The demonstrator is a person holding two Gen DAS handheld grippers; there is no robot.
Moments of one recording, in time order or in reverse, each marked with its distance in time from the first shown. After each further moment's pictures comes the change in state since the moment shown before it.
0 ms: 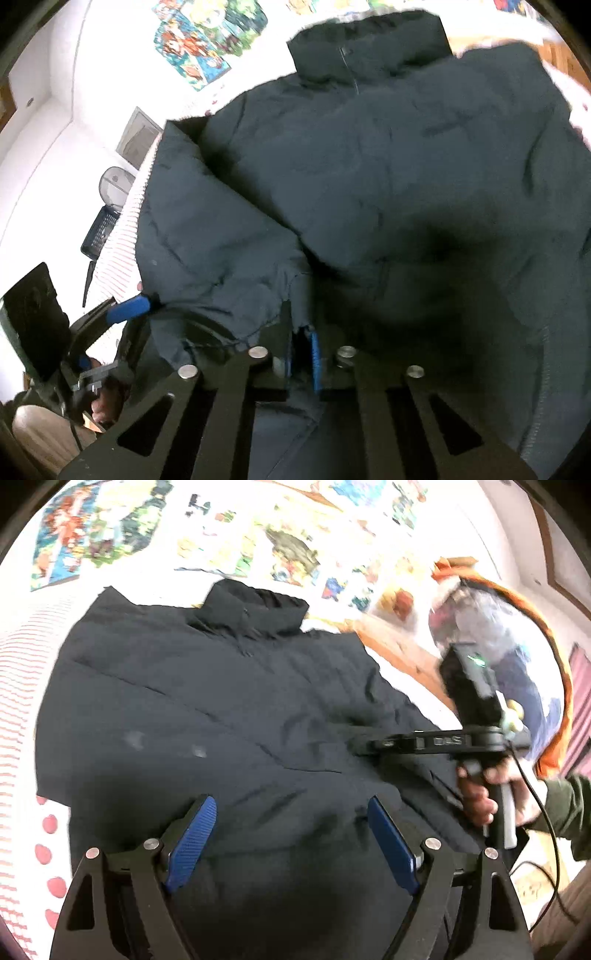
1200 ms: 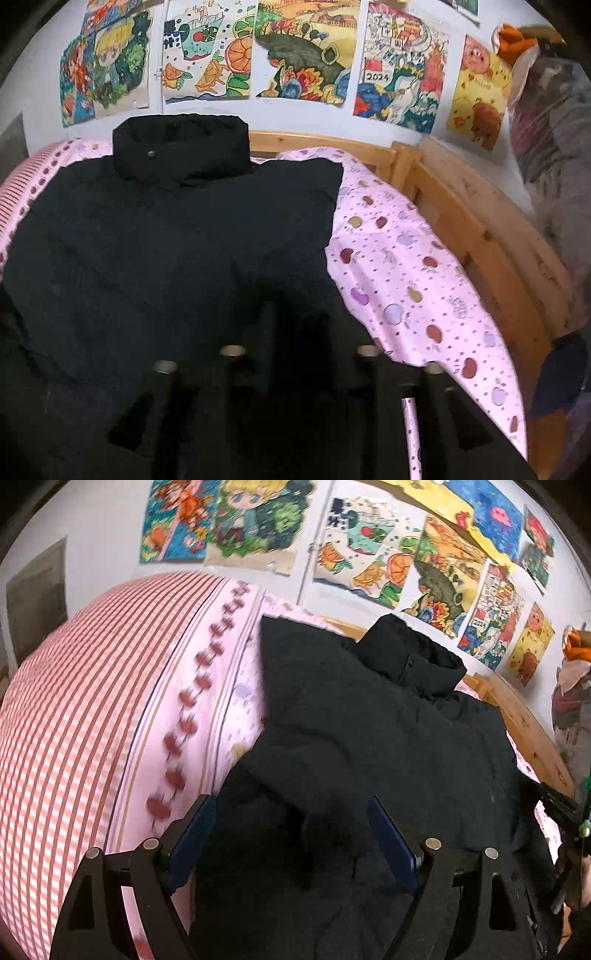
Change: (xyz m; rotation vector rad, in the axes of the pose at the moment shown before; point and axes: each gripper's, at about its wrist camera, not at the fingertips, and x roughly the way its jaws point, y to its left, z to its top) left arm 0.038 0.097 0.068 -0.232 -0.046 0.378; right arm -0.072 -0.069 0.051 -0.099 -0.257 -0.716
